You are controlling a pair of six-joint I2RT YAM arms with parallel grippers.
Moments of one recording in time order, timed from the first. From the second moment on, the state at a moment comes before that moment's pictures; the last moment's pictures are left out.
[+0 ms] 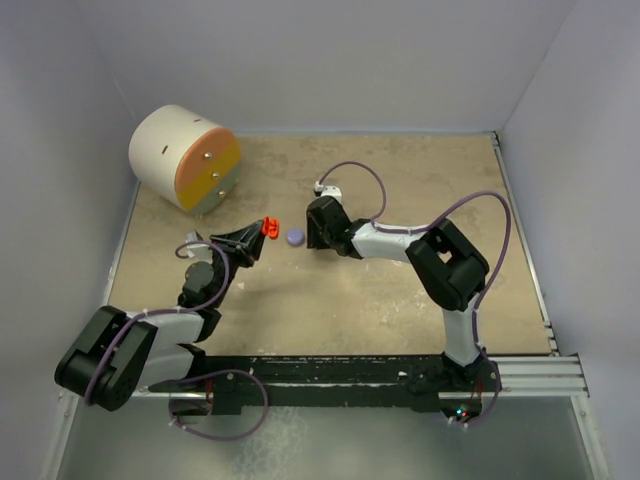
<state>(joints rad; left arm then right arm) -0.39 1.21 0.10 1.18 -0.08 -1.80 0.77 1.99 1.22 -0.03 0.25 0.55</state>
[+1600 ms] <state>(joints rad) -0.38 1.21 0.19 1.08 0.00 -1.74 0.77 1.76 0.99 0.09 0.26 0.49</state>
